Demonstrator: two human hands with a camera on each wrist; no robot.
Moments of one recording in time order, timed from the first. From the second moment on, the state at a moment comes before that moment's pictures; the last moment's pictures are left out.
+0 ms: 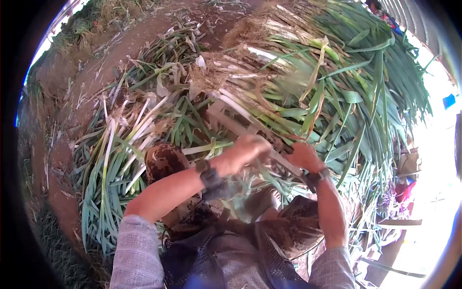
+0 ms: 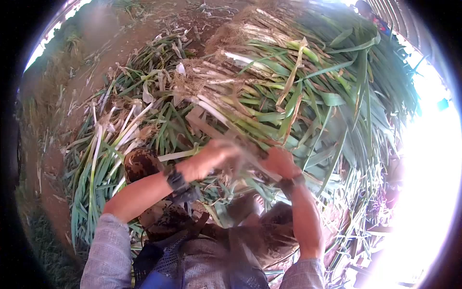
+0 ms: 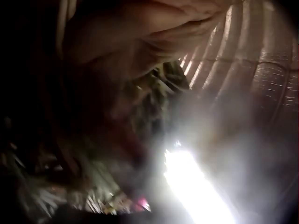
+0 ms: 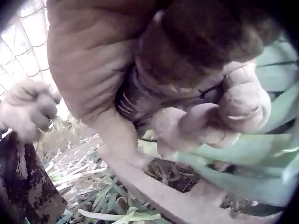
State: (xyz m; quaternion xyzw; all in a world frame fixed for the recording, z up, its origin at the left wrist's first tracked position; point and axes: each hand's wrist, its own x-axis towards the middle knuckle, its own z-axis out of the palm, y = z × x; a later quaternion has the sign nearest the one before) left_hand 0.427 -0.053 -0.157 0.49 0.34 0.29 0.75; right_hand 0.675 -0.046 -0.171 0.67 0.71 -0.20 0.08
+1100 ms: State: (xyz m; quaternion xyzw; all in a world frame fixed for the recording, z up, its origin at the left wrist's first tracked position) left_hand 0.351 0.070 -0.284 0.26 0.39 0.52 0.72; right_hand 0.742 -0.155 -0.153 0.66 0.71 -0.24 -0.03
